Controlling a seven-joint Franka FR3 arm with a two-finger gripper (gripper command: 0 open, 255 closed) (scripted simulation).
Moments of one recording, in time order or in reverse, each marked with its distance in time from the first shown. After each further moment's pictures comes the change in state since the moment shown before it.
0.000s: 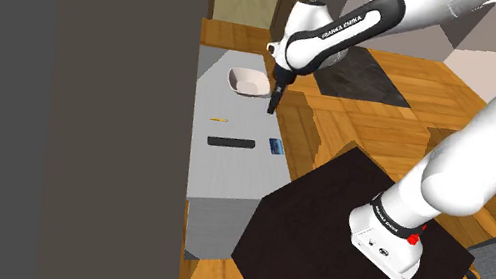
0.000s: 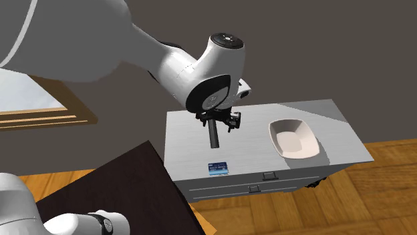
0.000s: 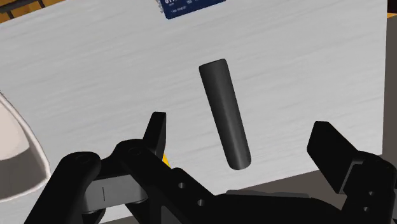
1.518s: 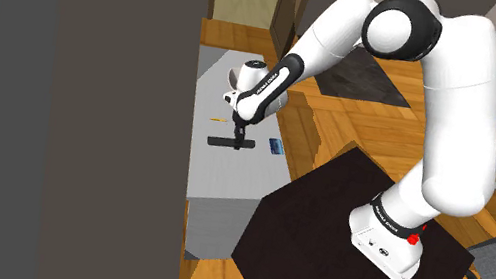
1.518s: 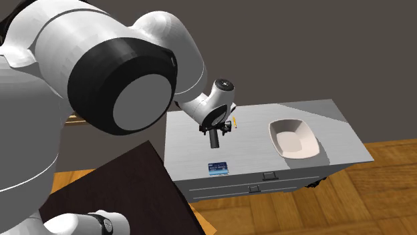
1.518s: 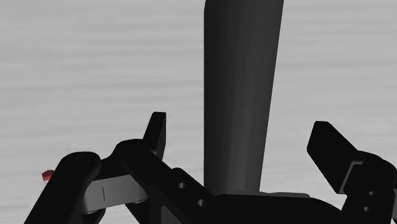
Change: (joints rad) arm 0.026 0.653 0.083 0.342 0.005 0.259 -0.199
